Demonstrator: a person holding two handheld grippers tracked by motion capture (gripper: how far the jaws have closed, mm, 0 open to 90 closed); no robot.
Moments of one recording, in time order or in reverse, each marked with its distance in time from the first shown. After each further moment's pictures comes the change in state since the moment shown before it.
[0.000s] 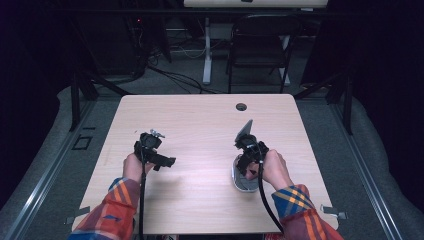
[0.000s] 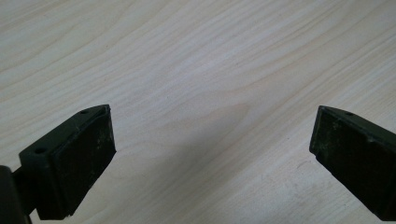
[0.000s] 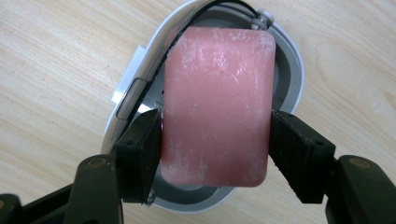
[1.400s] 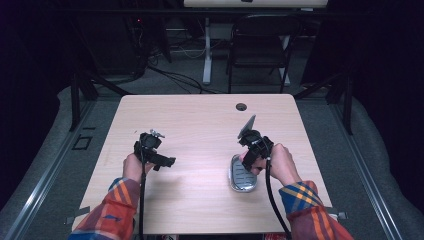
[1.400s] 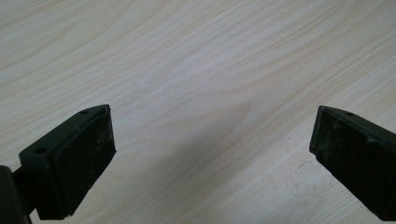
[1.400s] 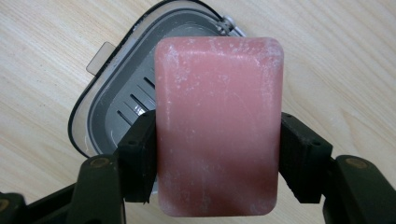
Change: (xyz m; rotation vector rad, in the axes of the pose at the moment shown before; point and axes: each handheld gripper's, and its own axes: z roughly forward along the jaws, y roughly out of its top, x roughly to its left) left arm 0.001 0.000 0.001 0.002 -0.004 -0.006; right arm -0.010 -0.004 -0.018 -0.062 -0.023 -0.112
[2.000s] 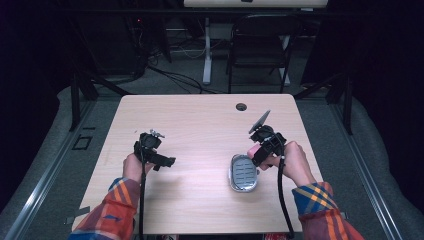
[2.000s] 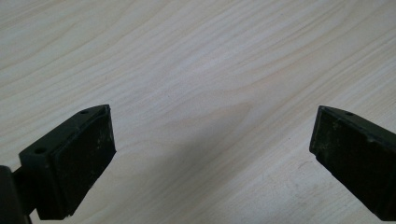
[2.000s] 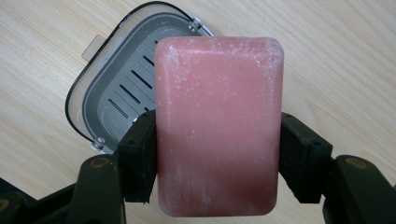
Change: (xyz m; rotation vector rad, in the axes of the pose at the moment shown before) left arm 0.000 0.000 0.000 0.002 -0.001 -0.002; right arm -0.018 -0.021 -0.029 -0.082 -0.003 0.017
